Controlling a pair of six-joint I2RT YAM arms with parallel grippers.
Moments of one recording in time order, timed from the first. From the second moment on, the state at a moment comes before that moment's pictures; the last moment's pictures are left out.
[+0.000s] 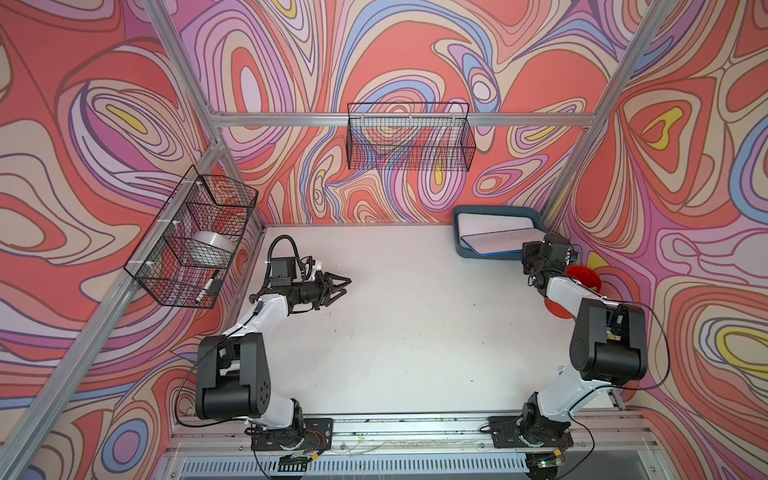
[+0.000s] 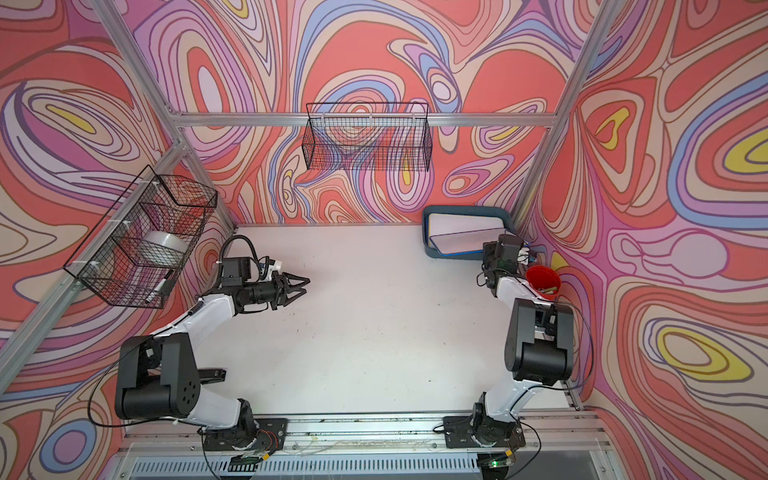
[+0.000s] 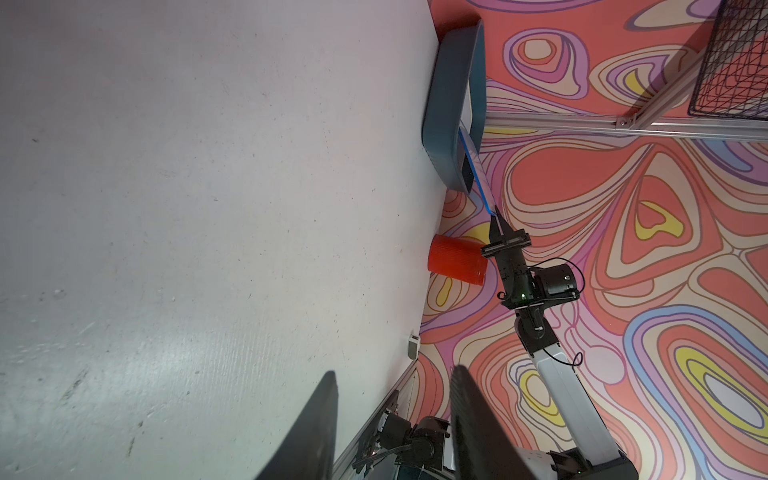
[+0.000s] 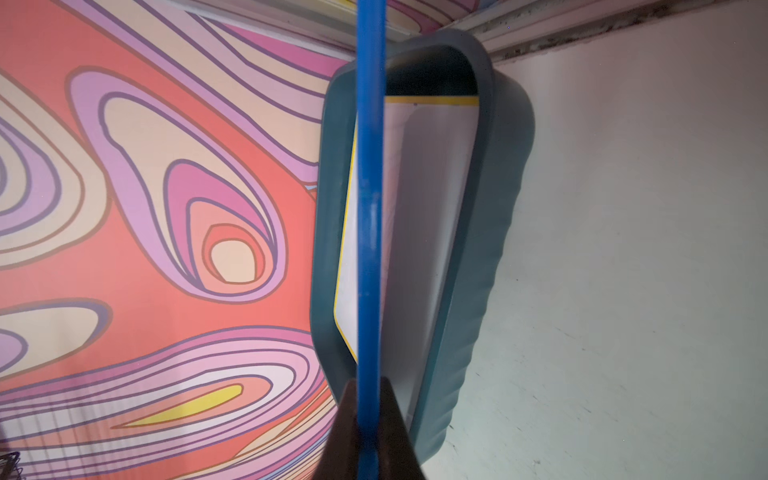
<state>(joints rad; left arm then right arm) 0.07 1.49 0.87 -0.23 0.99 -0.82 -0.21 1.73 1.05 0.24 -0.03 1.35</state>
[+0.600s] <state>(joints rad) 0.07 1.50 0.87 -0.22 0.99 -0.82 -0.19 1.96 1.32 0.10 -0.36 1.17</state>
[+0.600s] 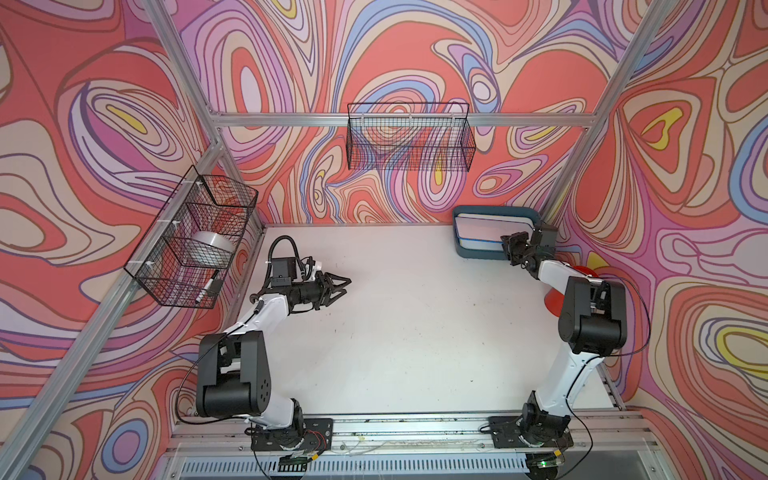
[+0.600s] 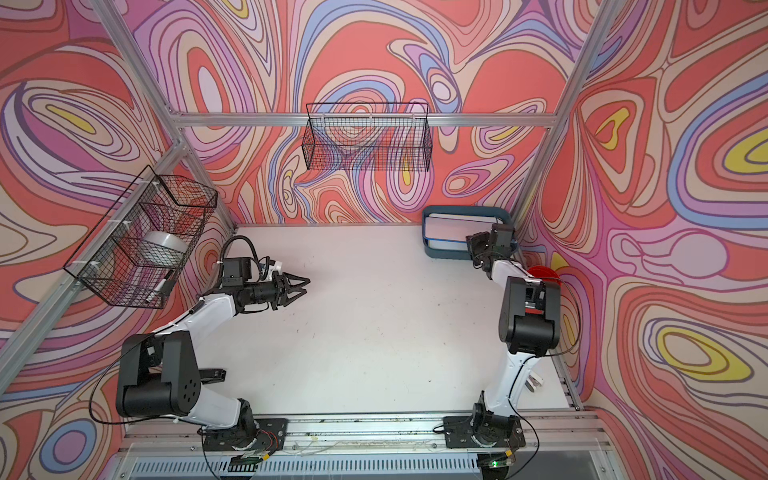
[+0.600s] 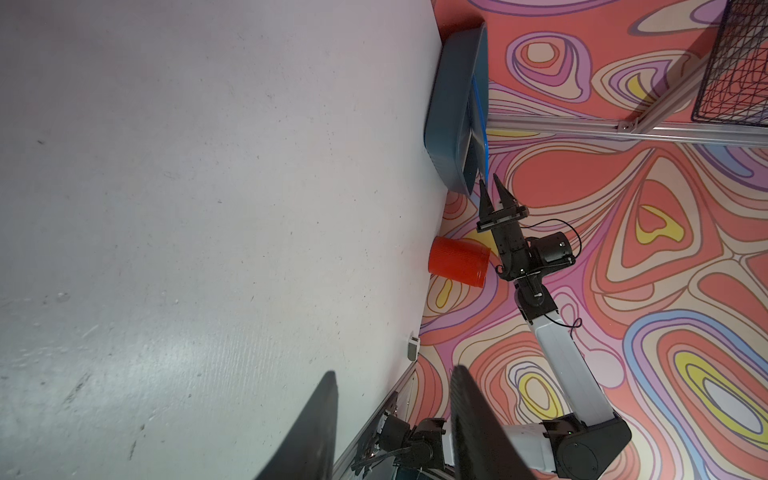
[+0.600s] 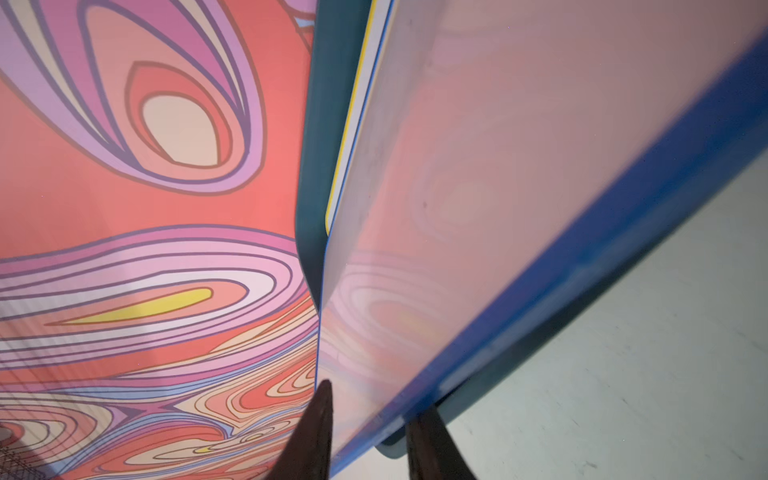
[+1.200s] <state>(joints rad) 0.07 1.50 0.94 -0.30 0.96 -0.77 -0.20 2.19 1.87 -0.49 -0.48 0.76</state>
